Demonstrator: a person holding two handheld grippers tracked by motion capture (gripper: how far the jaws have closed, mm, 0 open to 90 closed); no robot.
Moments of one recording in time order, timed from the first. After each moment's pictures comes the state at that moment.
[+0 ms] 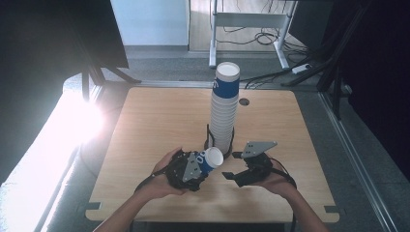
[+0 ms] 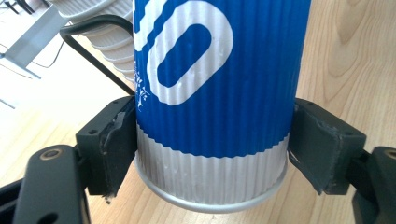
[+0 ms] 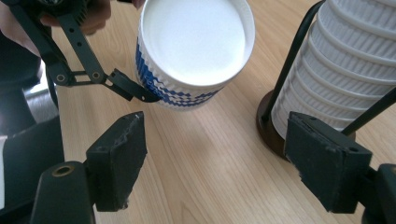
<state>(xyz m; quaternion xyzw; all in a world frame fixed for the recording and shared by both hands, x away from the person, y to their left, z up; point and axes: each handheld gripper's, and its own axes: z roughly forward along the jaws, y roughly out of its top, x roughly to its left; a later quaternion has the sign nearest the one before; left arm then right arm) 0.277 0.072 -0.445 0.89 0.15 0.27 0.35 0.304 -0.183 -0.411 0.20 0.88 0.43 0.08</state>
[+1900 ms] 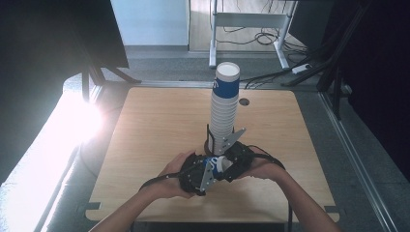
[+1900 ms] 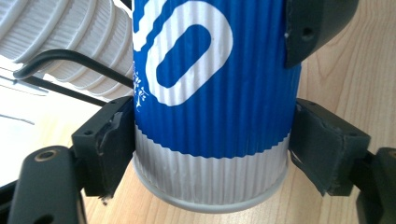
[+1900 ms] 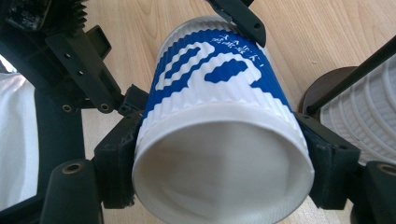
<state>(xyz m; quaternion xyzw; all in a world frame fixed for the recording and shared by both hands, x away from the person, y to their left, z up) 0.271 0.039 -0.451 0.91 0.07 0.30 0.28 0.337 -0.137 -0.412 0.14 0.94 0.31 -0.01</state>
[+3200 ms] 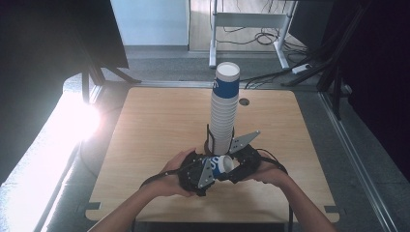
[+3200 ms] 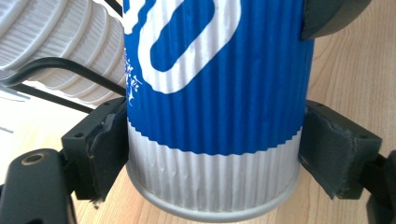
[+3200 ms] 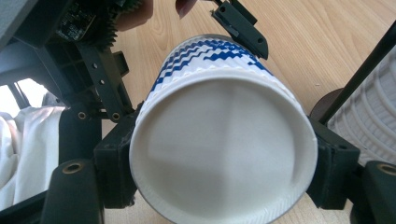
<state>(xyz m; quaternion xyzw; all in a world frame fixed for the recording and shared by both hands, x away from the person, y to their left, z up) 0.276 0.041 -0.446 0.92 0.06 0.27 0.29 0.330 -0.158 -0.417 0.15 0.90 0.40 -0.03</state>
